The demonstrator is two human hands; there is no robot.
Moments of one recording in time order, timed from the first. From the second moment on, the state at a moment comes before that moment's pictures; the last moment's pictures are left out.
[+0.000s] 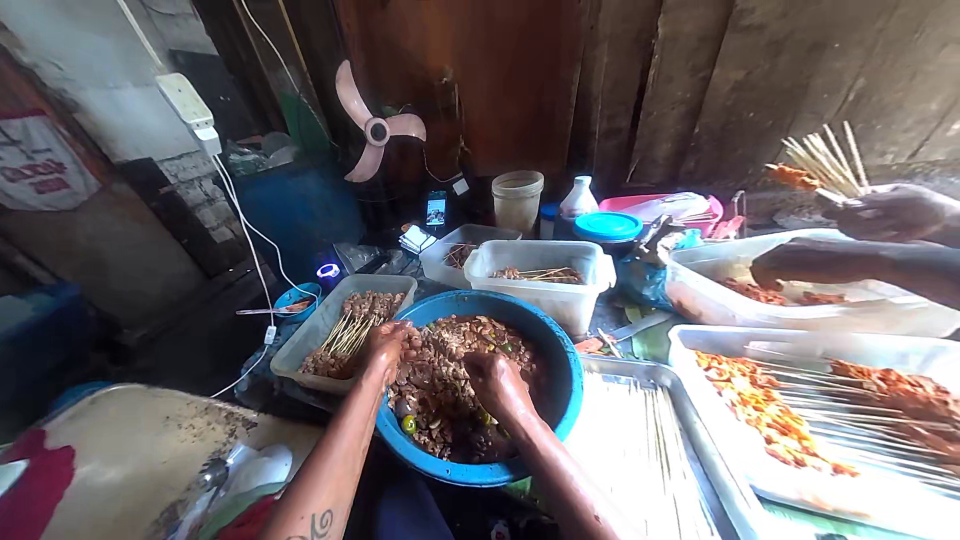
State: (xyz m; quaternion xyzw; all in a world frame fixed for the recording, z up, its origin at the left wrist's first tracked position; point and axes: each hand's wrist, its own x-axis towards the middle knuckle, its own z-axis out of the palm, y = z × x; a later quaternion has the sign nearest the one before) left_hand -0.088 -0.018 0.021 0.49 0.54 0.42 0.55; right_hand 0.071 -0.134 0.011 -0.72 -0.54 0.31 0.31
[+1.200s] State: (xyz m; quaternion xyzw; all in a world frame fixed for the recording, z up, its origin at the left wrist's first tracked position) left_hand -0.059 -0.057 0.015 0.80 0.44 0.16 0.37; right_hand 0.074 -0.131 -0.001 -0.68 -0.44 0.27 0.53
